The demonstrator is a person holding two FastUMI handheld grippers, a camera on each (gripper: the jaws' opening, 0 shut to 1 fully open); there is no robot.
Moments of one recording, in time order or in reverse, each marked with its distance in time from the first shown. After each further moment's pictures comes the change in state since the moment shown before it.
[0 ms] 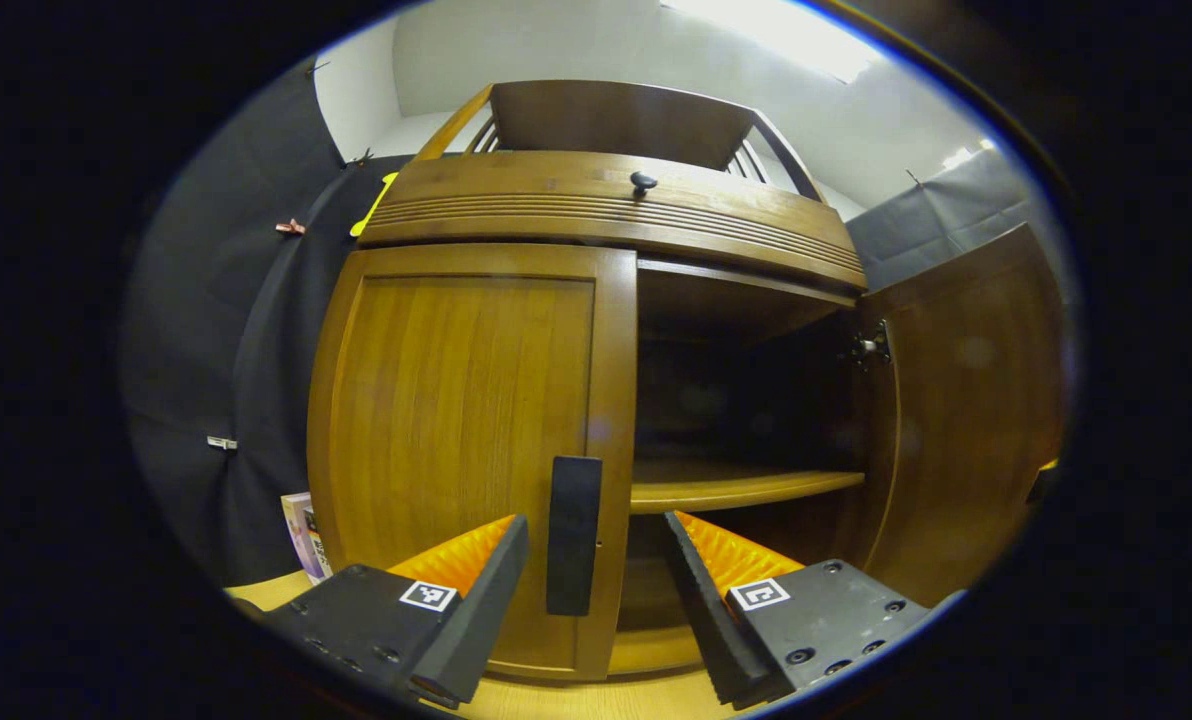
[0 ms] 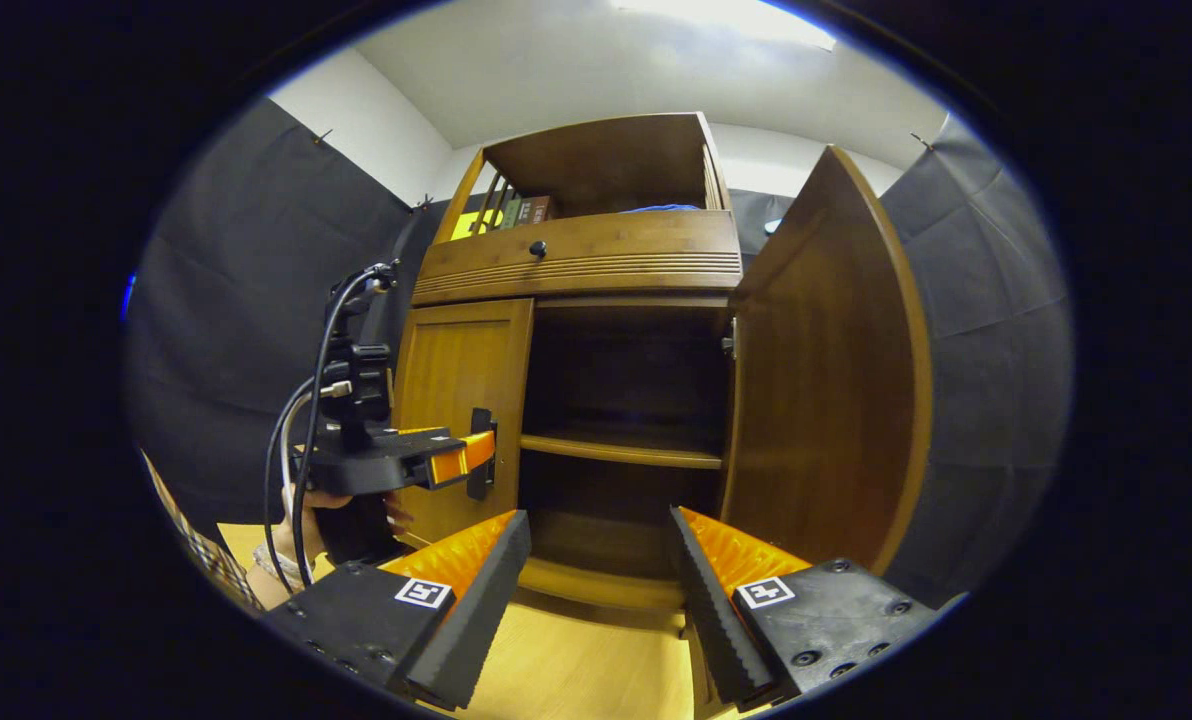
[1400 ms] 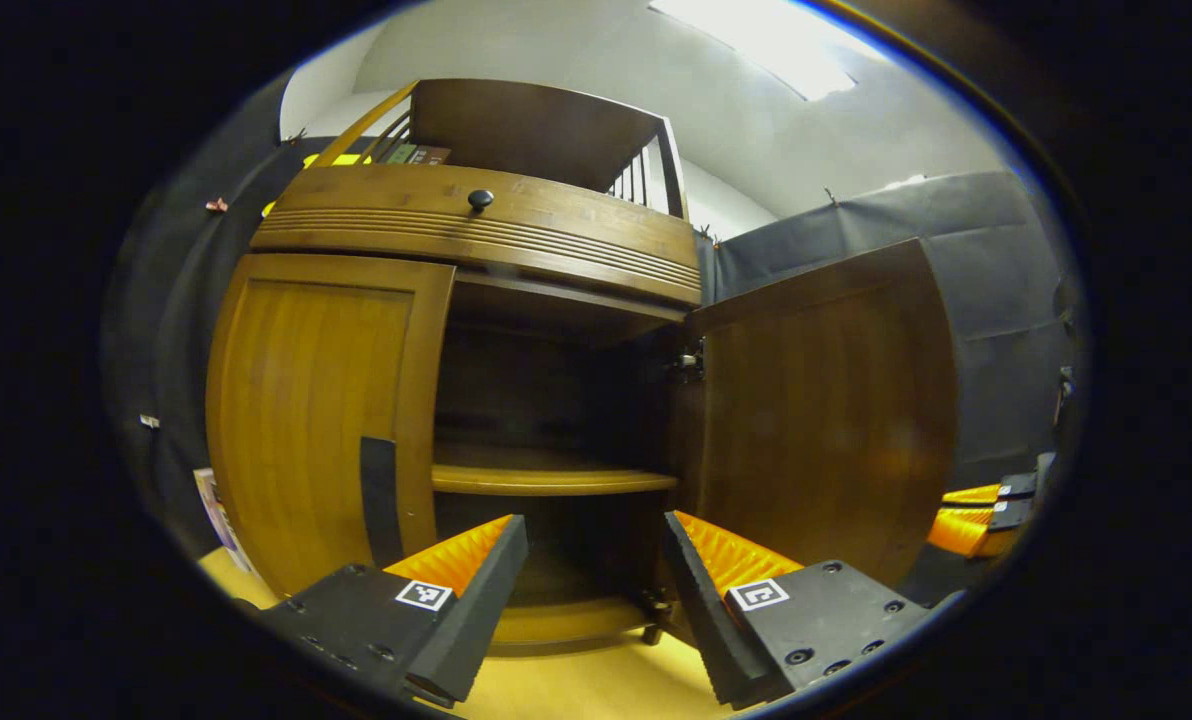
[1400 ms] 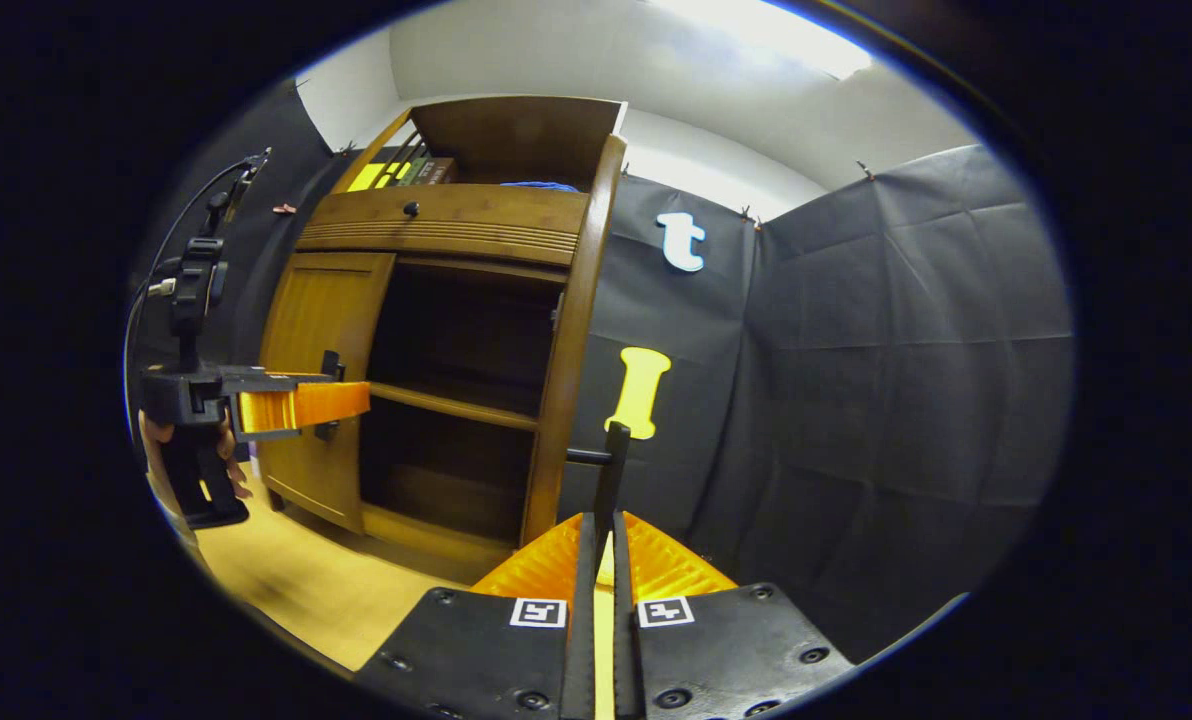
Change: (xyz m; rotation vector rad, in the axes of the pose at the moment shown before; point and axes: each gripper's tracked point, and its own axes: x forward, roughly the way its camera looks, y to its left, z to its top) left arm -0.071 -0.129 0.014 -0.014 0.054 -0.298; right arm -0.081 -0.148 0.000 -0.164 0.082 -0.438
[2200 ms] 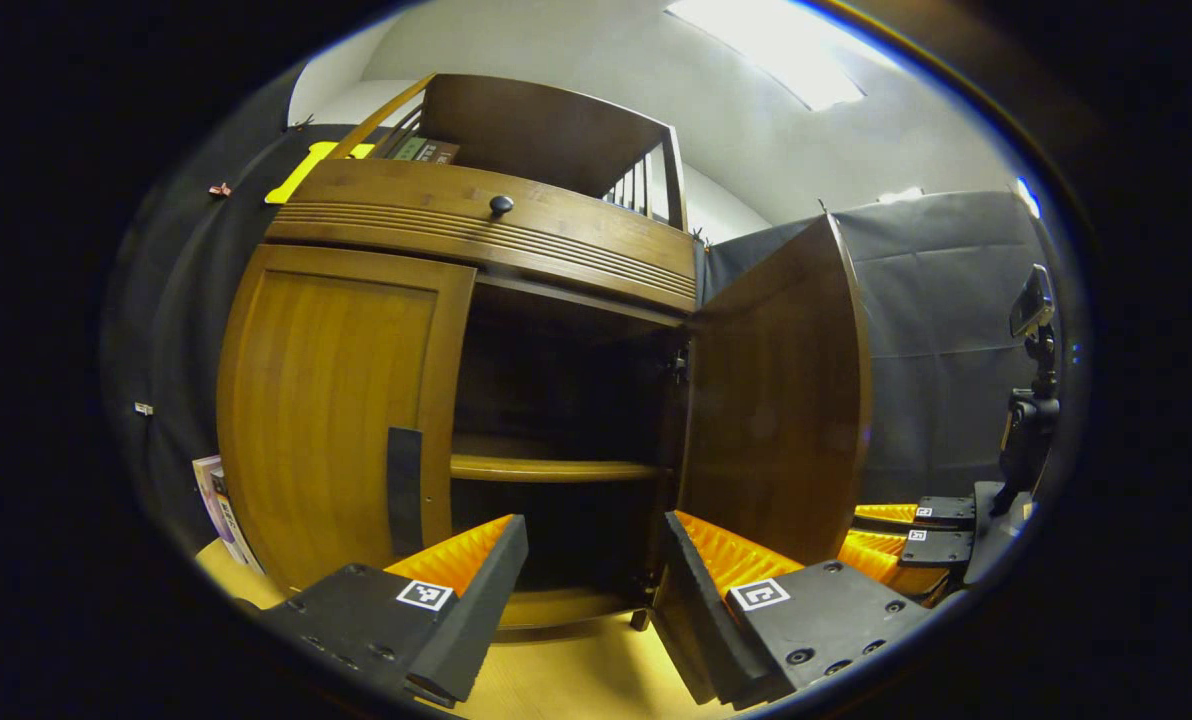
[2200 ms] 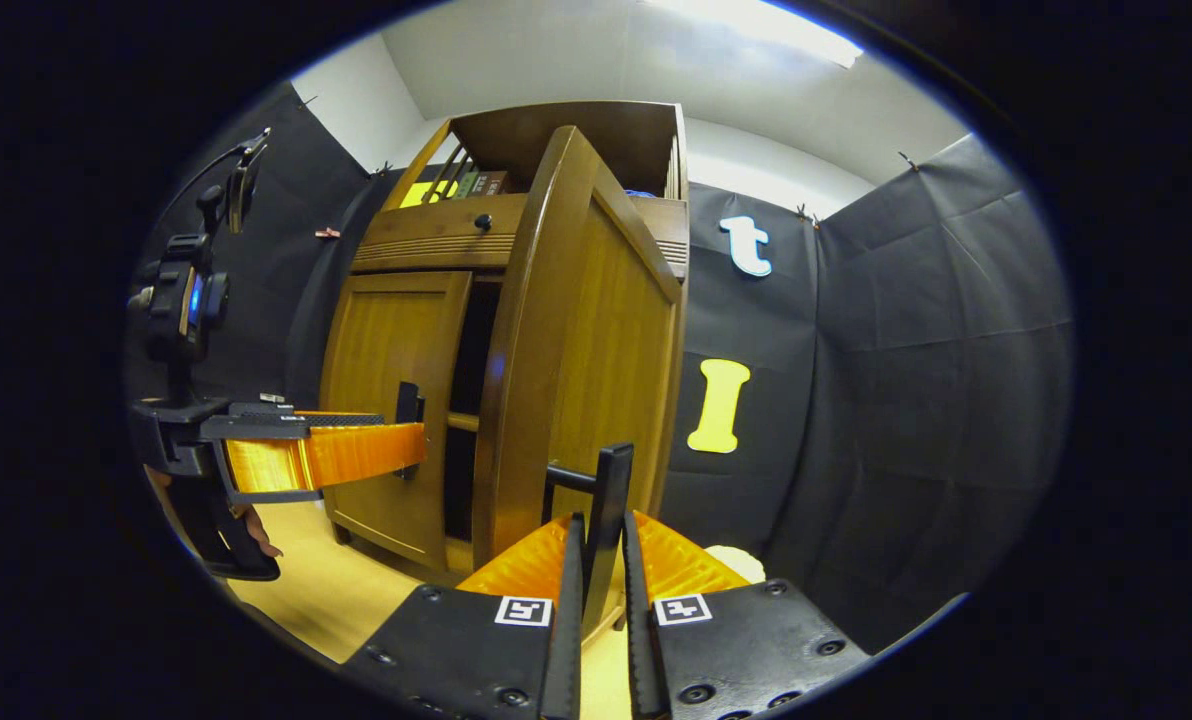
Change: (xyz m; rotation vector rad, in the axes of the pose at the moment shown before) left arm -0.034 -0.006 0.005 -0.059 0.016 -0.098; right arm 0.023 0.112 0.011 0.068 -0.021 0.200
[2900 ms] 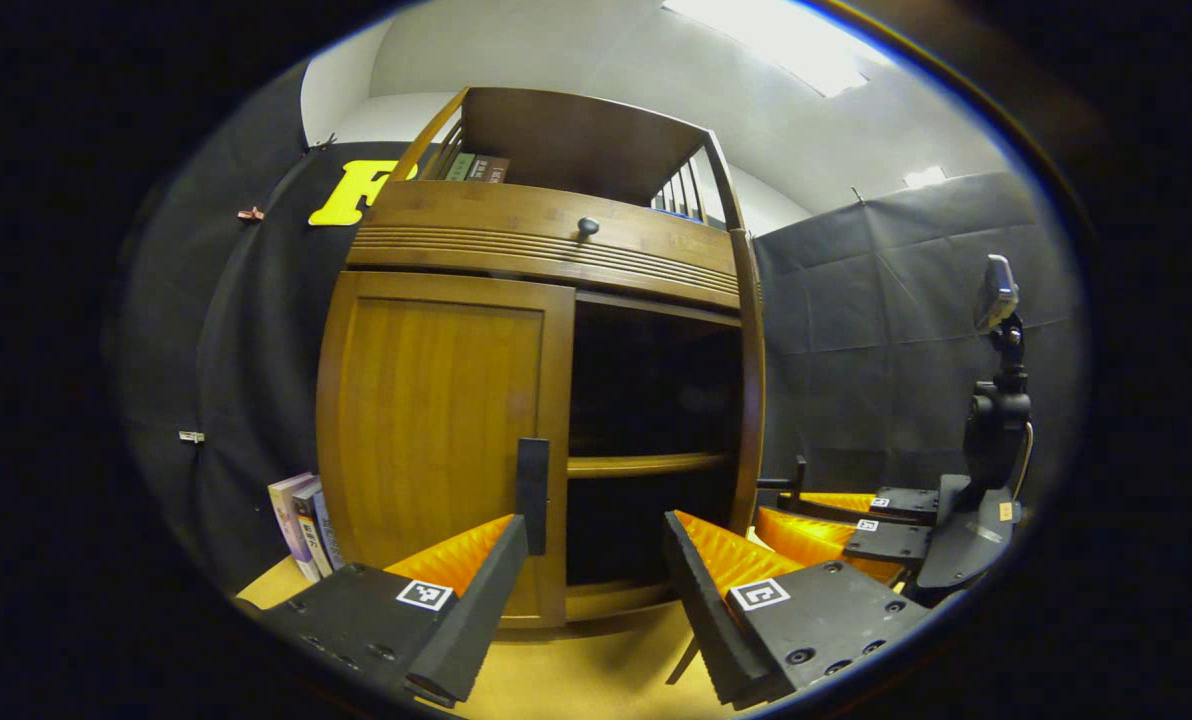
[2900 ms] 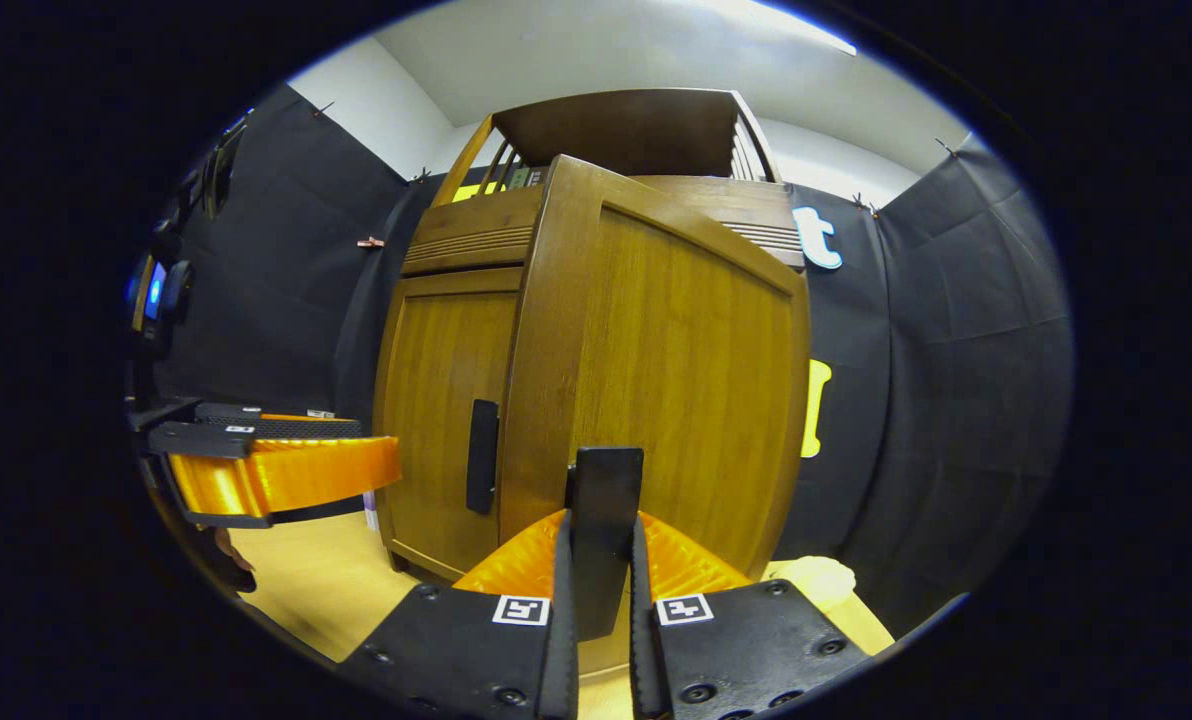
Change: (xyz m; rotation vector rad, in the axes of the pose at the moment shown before) left arm -0.047 0.074 0.012 0.041 0.019 0.139; right arm 0.046 0.097 0.003 0.054 -0.014 0.166
